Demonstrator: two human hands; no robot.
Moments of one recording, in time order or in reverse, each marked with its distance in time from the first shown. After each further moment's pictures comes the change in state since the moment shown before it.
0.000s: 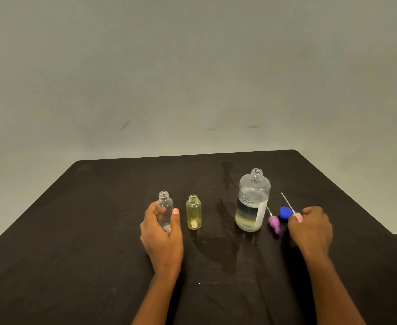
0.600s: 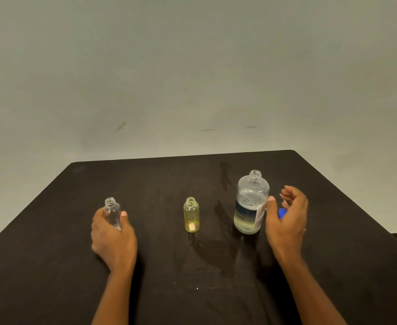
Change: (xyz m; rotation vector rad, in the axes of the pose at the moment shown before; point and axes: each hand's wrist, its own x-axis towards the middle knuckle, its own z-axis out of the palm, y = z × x) left_hand 0.063 -0.048 -0.037 0.230 0.181 -0.144; right_hand -0.043 -0.037 0.016 0.579 0.172 -0.446
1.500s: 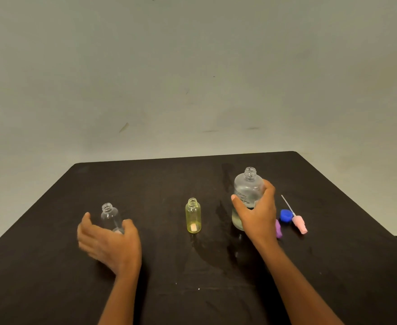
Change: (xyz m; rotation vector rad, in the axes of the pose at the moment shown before) left_hand -0.012 0.016 -0.006 -0.024 0.170 -0.030; right_hand -0.005 -0.014 0.040 0.103 -0.238 0.035
